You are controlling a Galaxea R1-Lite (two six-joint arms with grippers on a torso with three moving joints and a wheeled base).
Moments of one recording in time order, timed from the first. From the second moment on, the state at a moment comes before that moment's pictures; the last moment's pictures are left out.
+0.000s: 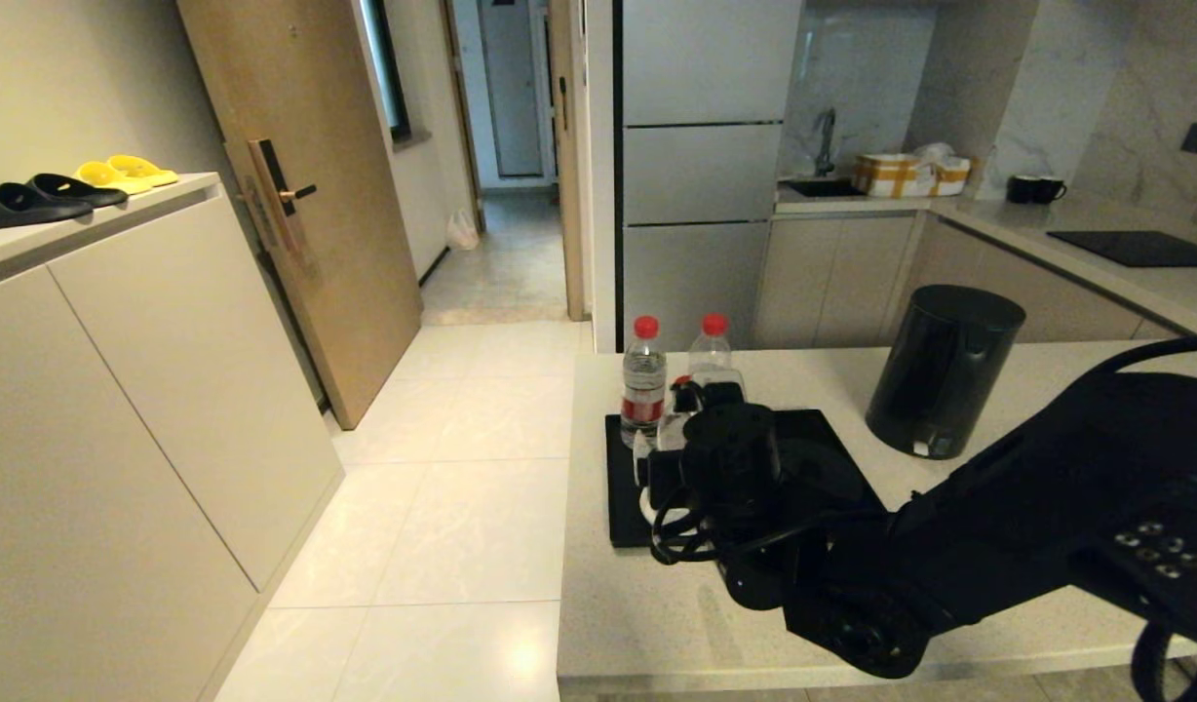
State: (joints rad) left arm 0.00 0.00 0.00 0.04 0.01 0.00; right arm 0.78 2.15 -0.97 -0.85 -0.66 0.20
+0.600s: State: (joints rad) left arm 0.00 0.00 0.00 0.04 0.01 0.00; right arm 0.62 1.89 -1.09 -0.54 -0.76 0.19
